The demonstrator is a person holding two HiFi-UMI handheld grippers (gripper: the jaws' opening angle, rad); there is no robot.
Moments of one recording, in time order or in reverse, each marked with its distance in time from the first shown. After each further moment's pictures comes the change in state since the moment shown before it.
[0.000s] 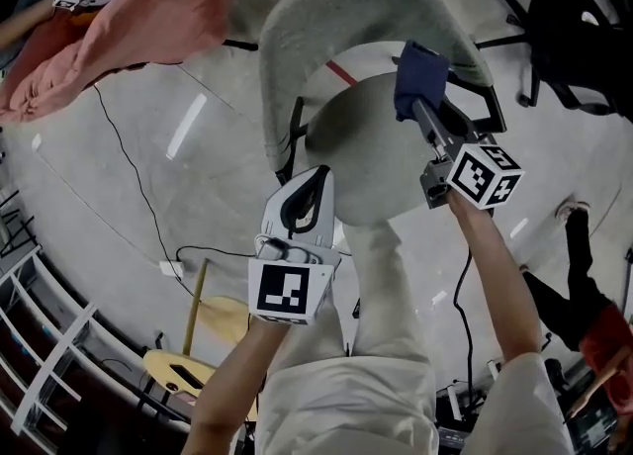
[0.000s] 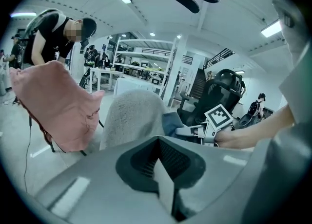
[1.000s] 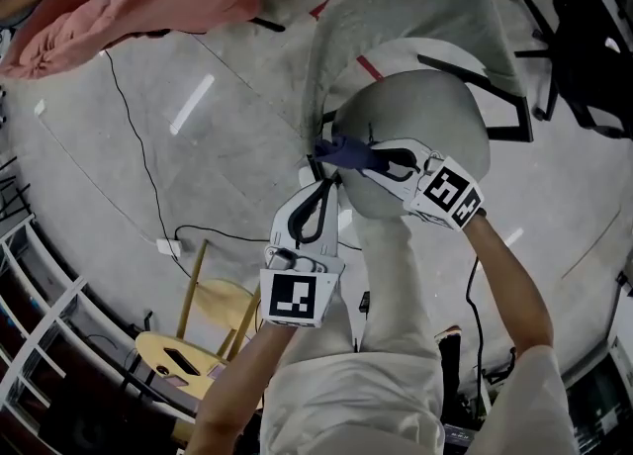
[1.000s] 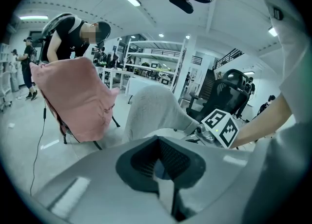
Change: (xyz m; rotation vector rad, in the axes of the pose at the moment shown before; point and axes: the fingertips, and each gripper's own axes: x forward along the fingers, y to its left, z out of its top) left arm -0.051 0.041 -0.042 -0.055 -0.013 0.106; right arm 0.021 0.149 -0.156 -0.648 0.461 0.609
